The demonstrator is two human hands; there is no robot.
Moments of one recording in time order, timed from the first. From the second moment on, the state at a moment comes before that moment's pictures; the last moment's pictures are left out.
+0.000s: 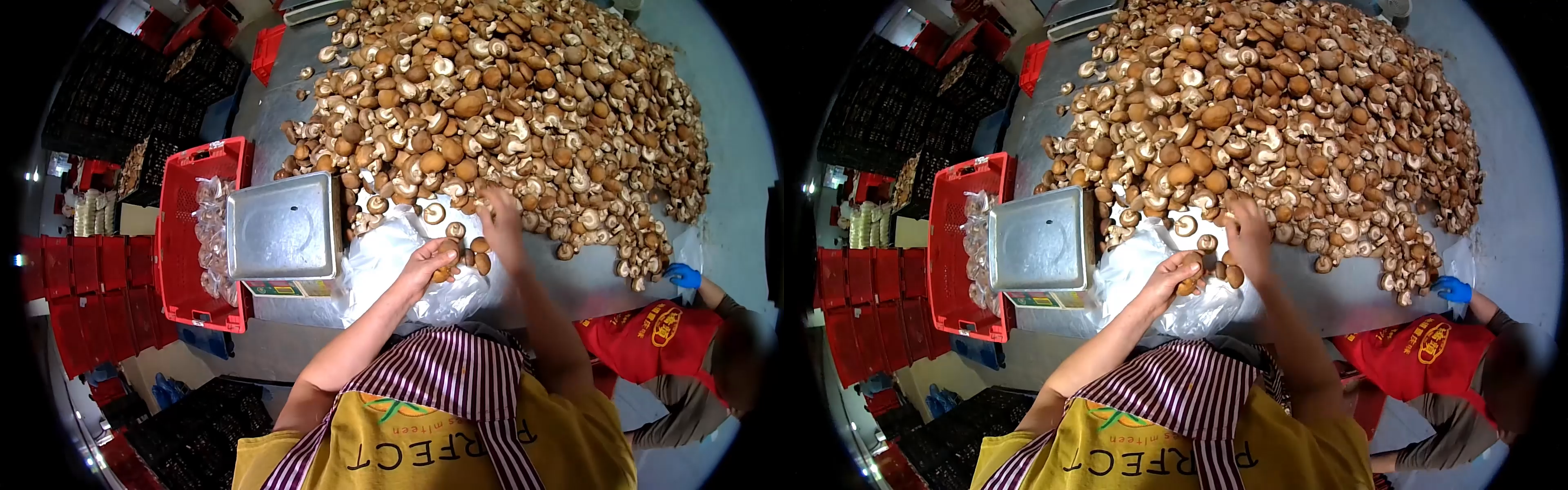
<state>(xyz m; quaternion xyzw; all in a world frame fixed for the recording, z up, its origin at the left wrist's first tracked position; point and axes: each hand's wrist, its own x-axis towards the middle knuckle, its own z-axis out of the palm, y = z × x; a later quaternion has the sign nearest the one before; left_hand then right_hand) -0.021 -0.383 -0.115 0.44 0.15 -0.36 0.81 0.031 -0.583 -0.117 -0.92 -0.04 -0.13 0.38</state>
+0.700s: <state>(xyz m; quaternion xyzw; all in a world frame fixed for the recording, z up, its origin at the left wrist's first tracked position) -0.031 -0.359 -0.115 0.43 0.19 -0.39 0.79 0.036 -0.574 -0.125 -0.94 -0.04 -0.12 0.32</state>
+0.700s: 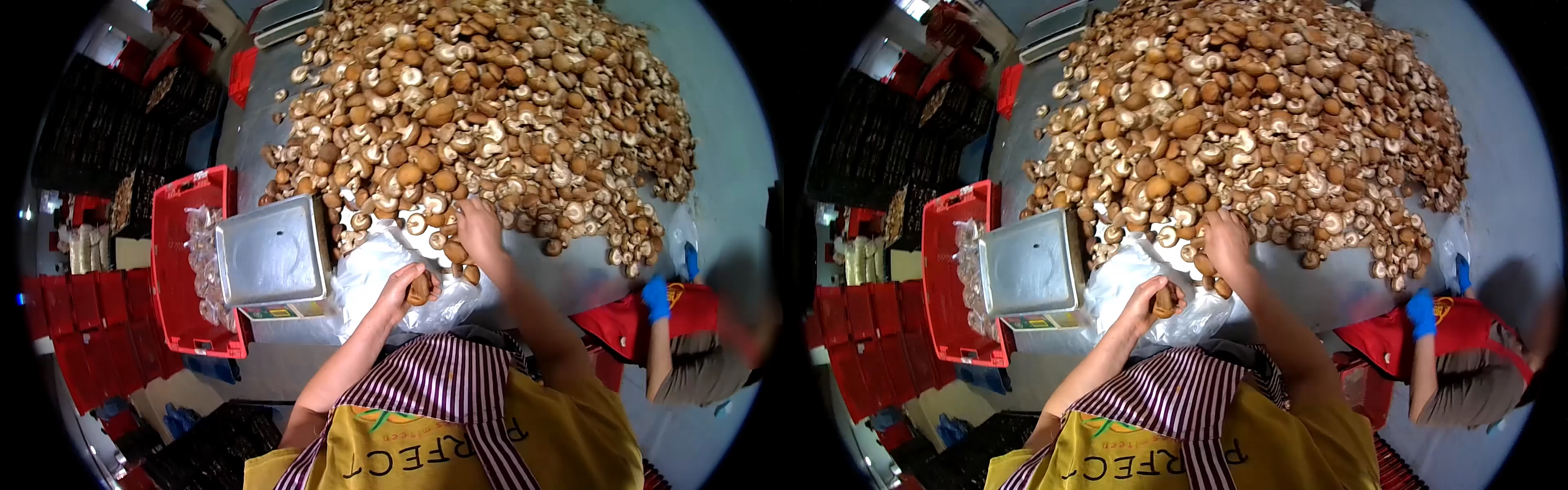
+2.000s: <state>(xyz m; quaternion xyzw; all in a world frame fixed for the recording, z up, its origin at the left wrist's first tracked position) -0.024 -0.369 -0.121 0.30 0.12 -0.43 0.84 -0.005 -0.596 -0.134 -0.97 -0.04 -0.02 0.23</state>
